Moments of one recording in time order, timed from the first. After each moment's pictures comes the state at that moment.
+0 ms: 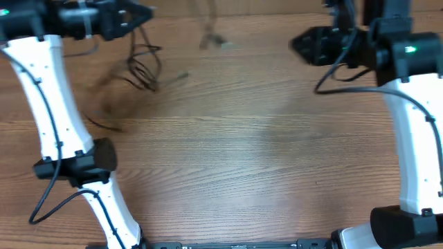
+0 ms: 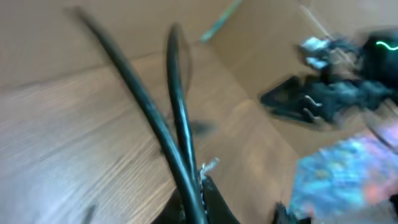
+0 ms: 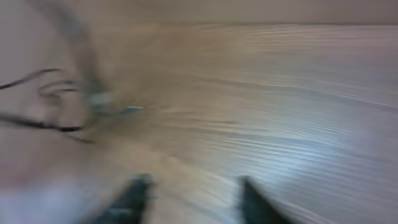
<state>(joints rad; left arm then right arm) 0.14 2.21 2.85 -1.62 1.13 0.24 0.15 1.67 1.94 -1.09 -0.48 0.07</state>
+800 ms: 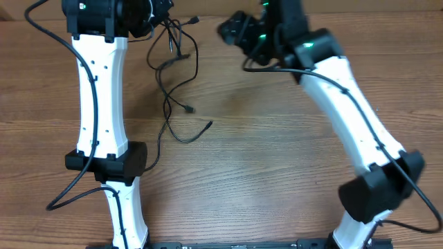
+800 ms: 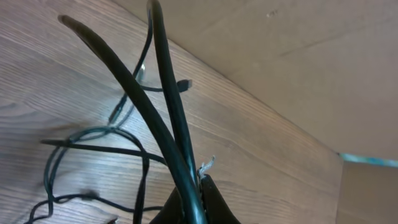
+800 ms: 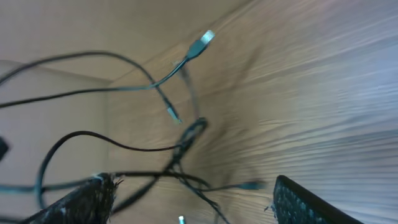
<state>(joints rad) -0.15 2.21 2.85 -1.44 0.16 -0.77 0.44 1.91 1.93 -0.72 -0.28 0.86</state>
